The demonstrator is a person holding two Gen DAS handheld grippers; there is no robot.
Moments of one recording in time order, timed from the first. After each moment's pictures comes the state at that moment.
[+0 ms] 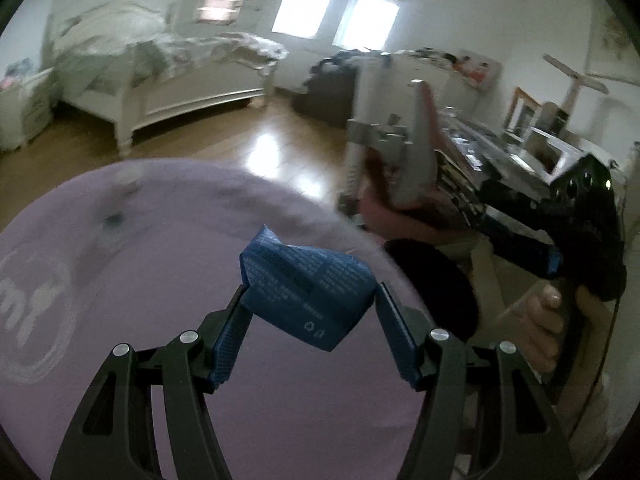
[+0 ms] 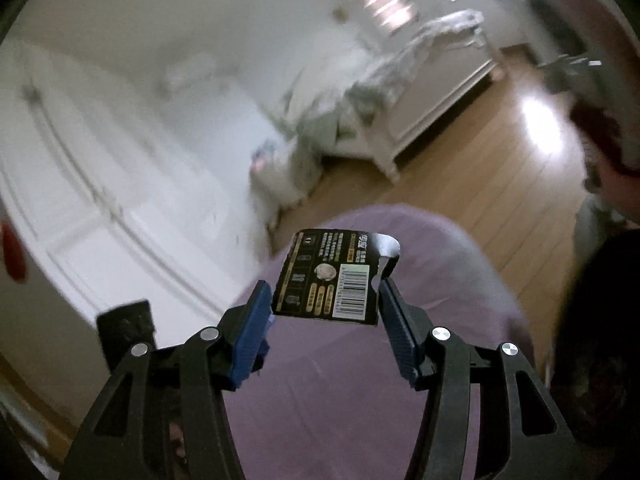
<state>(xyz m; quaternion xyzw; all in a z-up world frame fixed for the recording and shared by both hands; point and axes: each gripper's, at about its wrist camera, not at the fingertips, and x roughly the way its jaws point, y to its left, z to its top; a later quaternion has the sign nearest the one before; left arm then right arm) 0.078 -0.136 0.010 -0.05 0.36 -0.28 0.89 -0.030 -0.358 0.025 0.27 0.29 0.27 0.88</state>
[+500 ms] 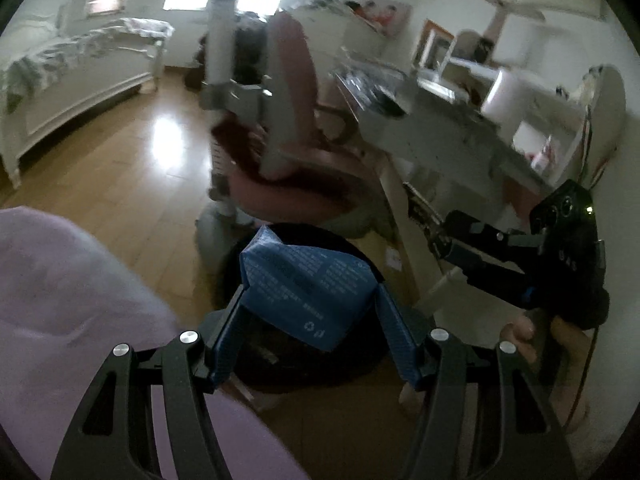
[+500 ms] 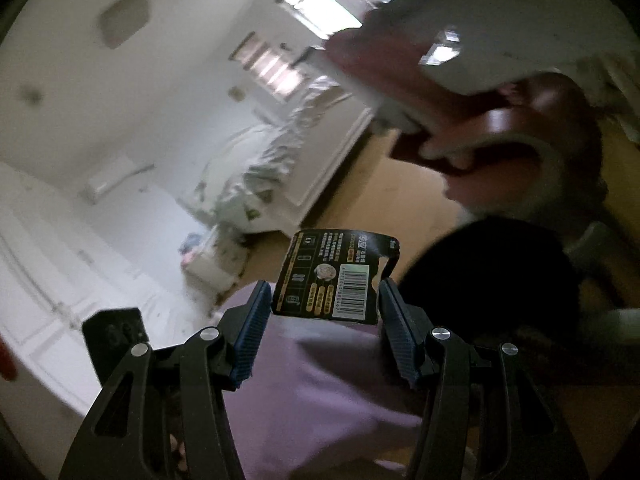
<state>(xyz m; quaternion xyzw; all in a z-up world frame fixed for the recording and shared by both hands) 0.103 -0.355 -0.021 0.01 0.39 -0.43 0.82 -0.109 -0.567 -0.022 0.37 0.24 0.08 0.89</state>
